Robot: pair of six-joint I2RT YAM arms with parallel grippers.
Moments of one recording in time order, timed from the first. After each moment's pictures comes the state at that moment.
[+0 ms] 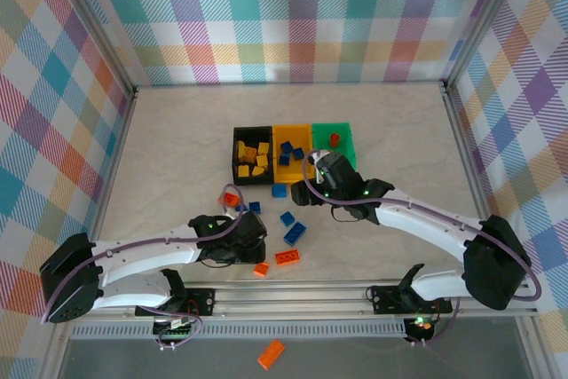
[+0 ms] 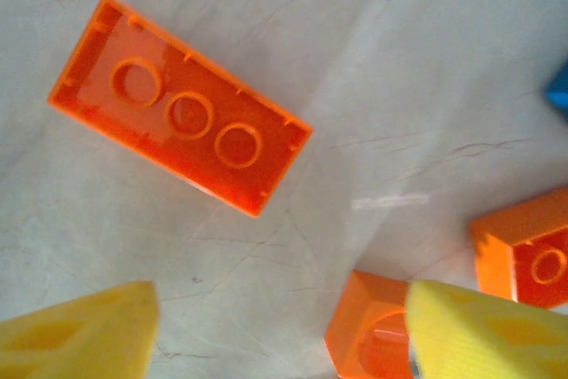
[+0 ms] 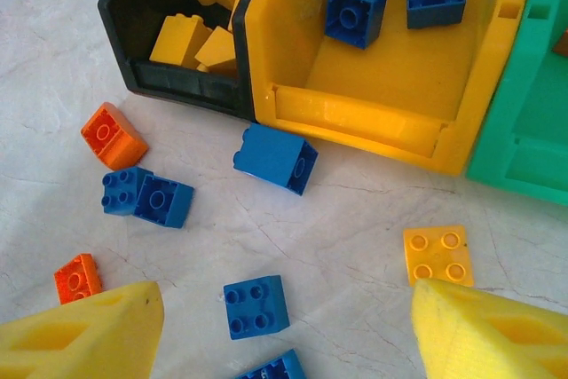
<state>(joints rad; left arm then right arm) -1.06 1.15 0.63 -0.76 -0.10 -1.03 0.81 1.31 0.84 -0.29 0.00 0.49</state>
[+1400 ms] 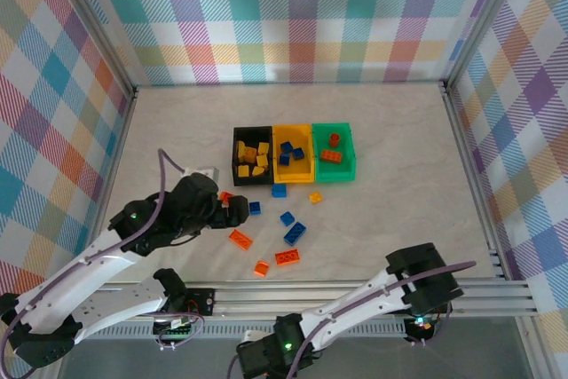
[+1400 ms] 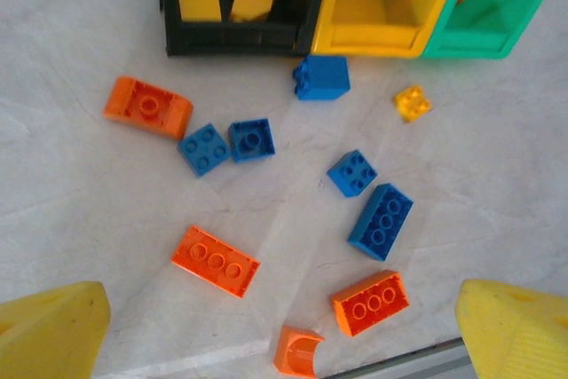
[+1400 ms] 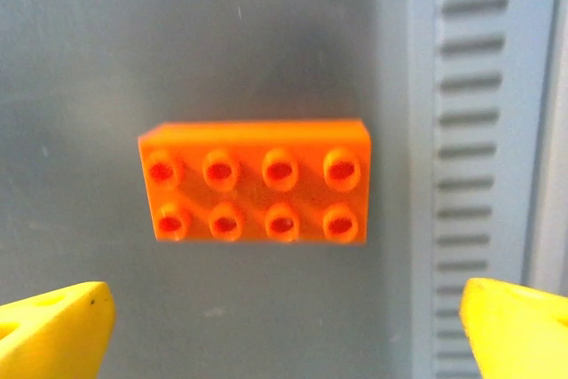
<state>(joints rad) -0.84 0.82 1.01 -1.06 -0.22 -0.77 1.96 1.83 1.30 -0.89 0.01 0.48</state>
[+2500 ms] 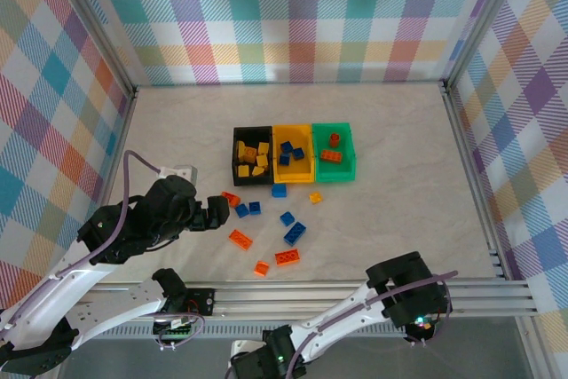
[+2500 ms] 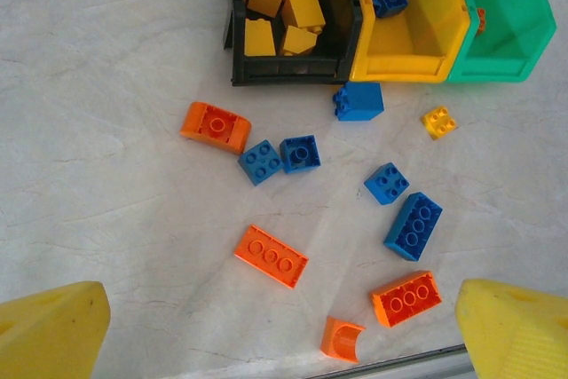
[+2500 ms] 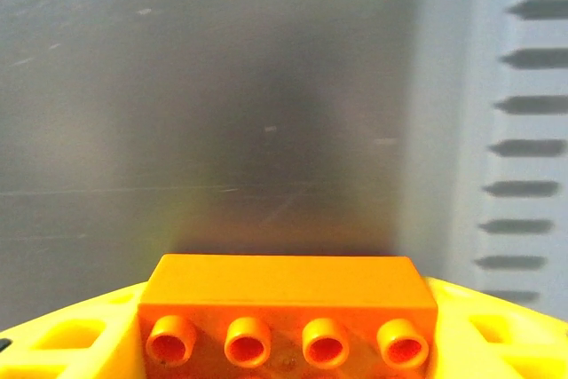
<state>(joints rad) -0.83 0.77 1.11 -1.23 -0.30 -0.74 1.96 1.89 1.23 -0.70 0.12 0.41</state>
